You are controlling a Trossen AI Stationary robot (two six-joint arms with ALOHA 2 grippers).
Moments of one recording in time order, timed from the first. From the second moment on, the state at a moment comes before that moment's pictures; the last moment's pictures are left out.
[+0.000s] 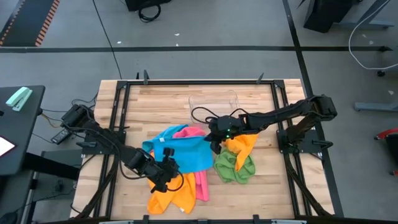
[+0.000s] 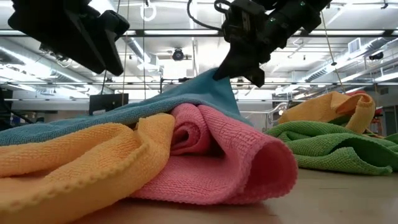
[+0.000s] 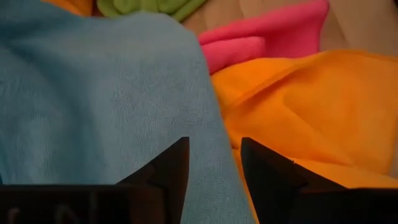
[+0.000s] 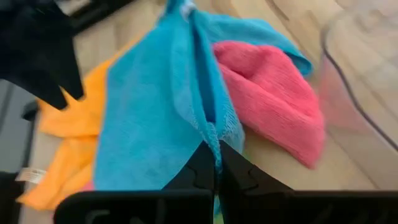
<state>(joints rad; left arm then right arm) -0.60 1.54 0.96 -0.37 -0.41 -0.22 0.06 1.55 0.94 -0.04 0.01 0.49</state>
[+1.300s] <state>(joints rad) -0.64 1.35 0.97 -0.58 -0.57 -0.27 0.16 1.70 1.26 -0.29 0.11 0.39</state>
